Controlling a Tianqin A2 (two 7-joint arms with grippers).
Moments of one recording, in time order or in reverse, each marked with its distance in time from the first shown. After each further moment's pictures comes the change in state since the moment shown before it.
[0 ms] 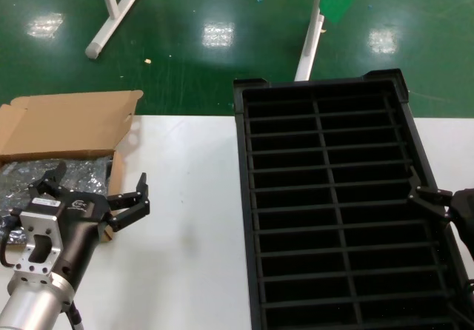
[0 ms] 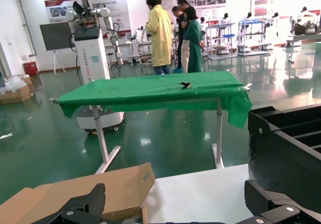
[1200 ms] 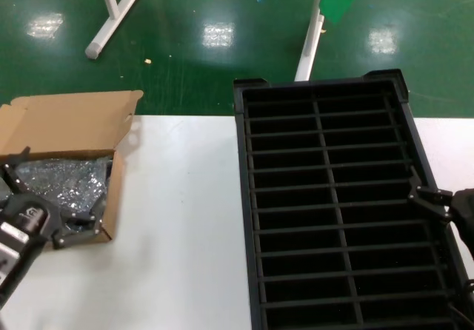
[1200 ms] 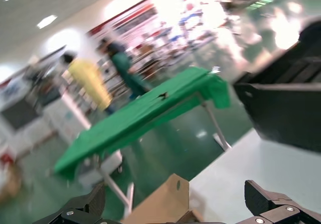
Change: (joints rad) left arm -0.044 0.041 -0.410 0.164 -0.074 0.552 0.619; right arm 0.000 0.000 0.000 0.000 0.000 0.000 0.000
